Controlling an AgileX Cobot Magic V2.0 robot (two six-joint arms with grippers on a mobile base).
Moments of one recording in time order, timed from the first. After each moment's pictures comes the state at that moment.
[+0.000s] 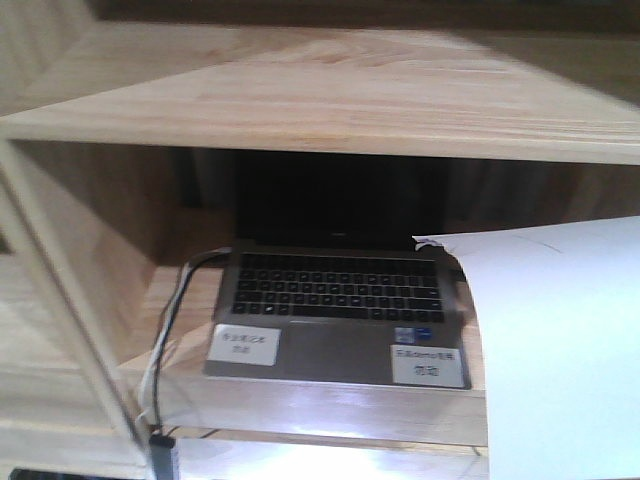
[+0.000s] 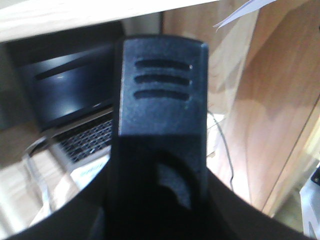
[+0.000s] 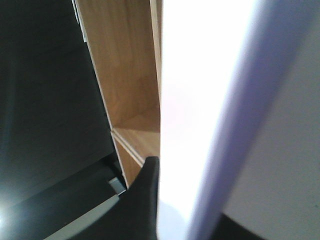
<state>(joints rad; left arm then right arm) -0.42 0.24 -0.80 -0.38 0.98 0.24 0.07 0.28 -0.08 -0.24 -1.02 1.63</state>
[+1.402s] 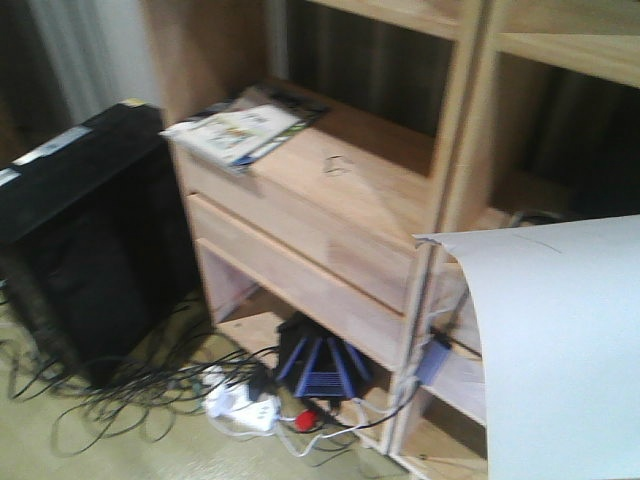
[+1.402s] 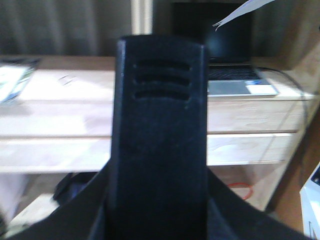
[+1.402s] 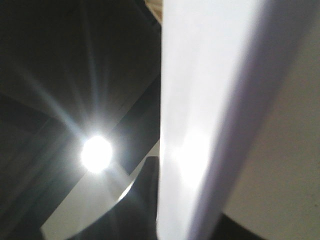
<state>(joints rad) -0.42 0.24 -0.80 -0.38 0.98 0.24 0.07 0.28 -0.08 -0.24 -1.02 1.63</state>
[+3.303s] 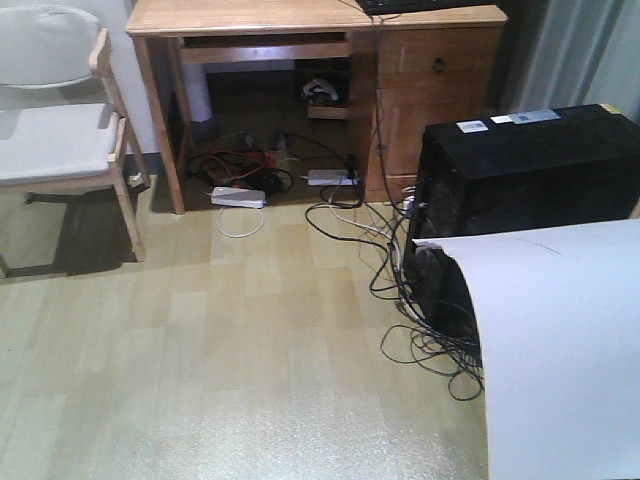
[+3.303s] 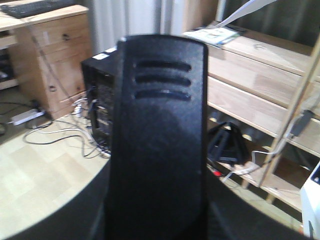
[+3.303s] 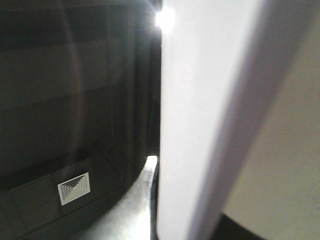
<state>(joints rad) -0.42 0.24 -0.80 -0.38 0.98 0.24 0.07 0.28 -0.08 -0.24 -1.02 1.63</state>
